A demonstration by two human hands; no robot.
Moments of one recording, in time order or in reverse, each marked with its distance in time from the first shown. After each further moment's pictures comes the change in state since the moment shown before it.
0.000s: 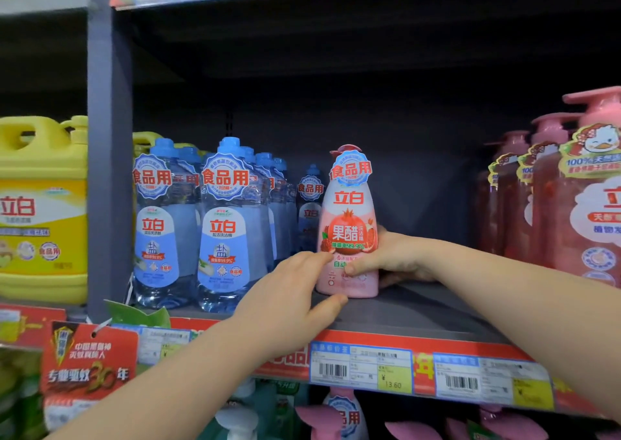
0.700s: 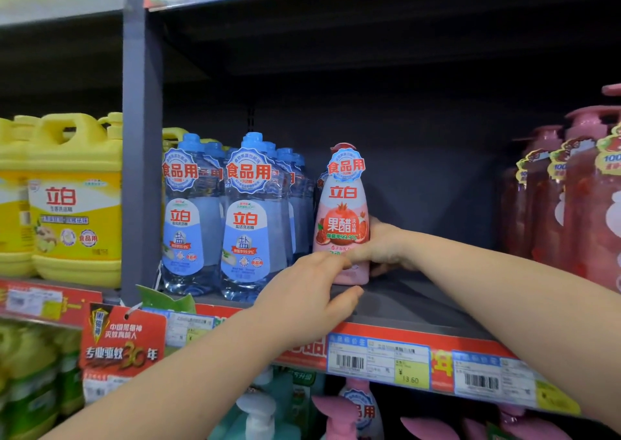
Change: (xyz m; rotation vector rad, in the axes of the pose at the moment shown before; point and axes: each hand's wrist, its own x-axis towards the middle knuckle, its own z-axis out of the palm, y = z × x) left_hand -0.001 0.001 0.001 0.001 -0.009 -0.021; right_hand 0.018 -0.023 0.027 -0.072 0.052 -0.056
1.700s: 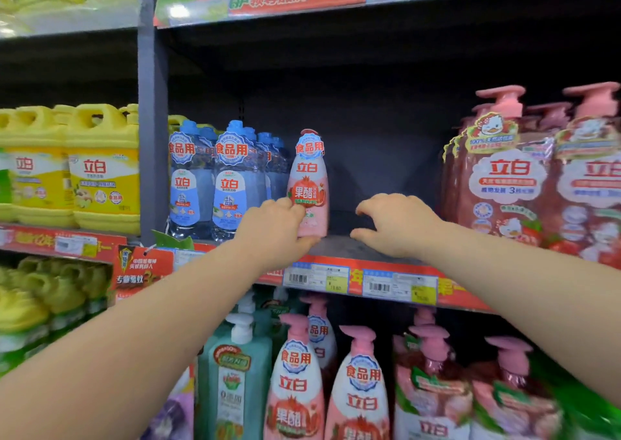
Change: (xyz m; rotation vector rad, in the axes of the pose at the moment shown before) left_hand -0.018 0.065 -0.036 0.505 -0.040 -0.185; right_hand -0.159 -0.009 -0.038 -1.068 0.257 -0.221
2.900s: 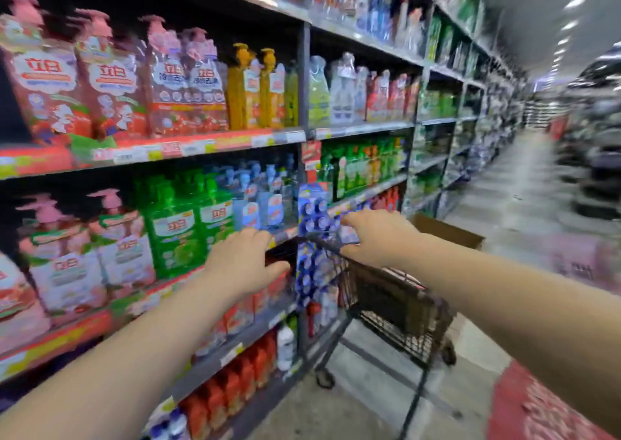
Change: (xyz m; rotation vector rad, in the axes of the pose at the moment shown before) left_hand -0.315 0.357 -0.135 -0.580 -0.266 0.810; right_hand -0.587 0.023 -0.187 -0.261 -0.503 0.937
